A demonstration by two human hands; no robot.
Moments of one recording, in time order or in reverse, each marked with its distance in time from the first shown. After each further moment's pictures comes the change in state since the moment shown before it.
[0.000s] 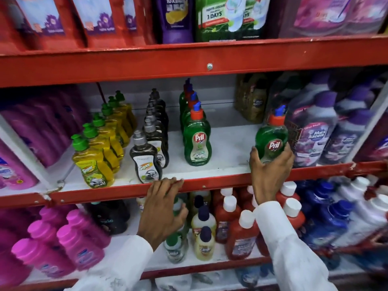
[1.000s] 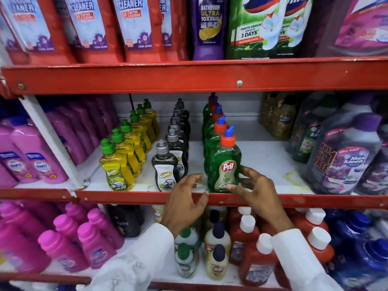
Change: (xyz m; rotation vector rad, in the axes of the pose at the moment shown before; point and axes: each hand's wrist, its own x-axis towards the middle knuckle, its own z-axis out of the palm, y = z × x) left_hand 0.045 0.015 -0.019 -0.422 0.072 -0.176; right_hand -0.020 -0.021 0.012 0.071 -0.941 -0.171
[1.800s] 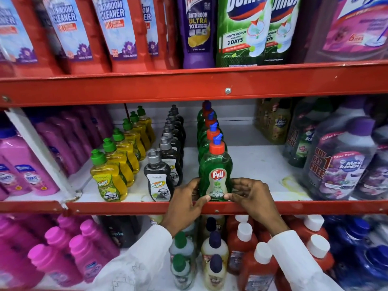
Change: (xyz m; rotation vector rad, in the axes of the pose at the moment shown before) left_hand 0.026 -0.008 0.017 -0.083 -0.057 0.053; right_hand 0.018 0.017 -0.002 0.102 -0.082 0.014
